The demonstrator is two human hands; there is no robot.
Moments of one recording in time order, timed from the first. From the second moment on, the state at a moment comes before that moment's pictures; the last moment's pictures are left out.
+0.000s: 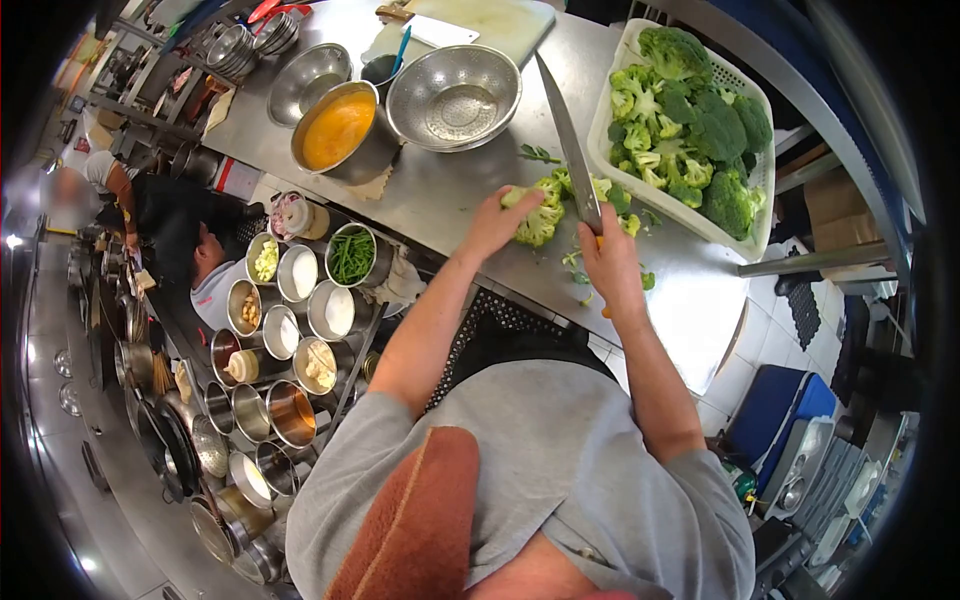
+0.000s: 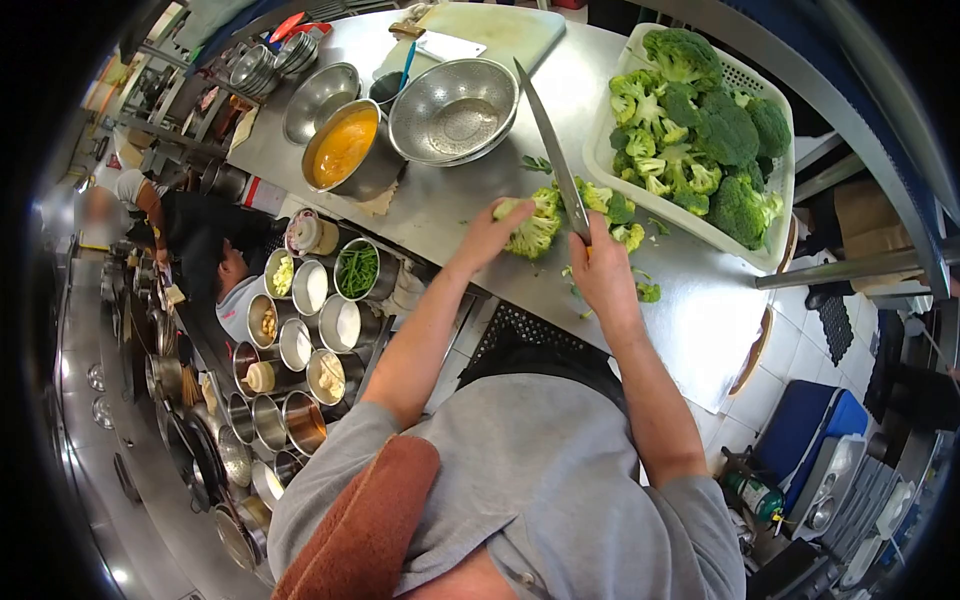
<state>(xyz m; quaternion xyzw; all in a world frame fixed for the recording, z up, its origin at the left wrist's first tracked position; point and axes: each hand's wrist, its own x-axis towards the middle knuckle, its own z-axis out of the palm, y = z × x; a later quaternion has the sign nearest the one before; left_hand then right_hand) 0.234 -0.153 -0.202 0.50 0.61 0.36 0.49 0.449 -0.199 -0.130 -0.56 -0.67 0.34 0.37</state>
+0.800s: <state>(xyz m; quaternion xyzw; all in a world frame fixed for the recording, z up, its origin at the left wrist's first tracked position) 0.232 -0.182 -0.167 0.13 0.32 0.51 0.78 0.454 -0.220 -0.134 -0.56 -0.64 0.39 0.34</state>
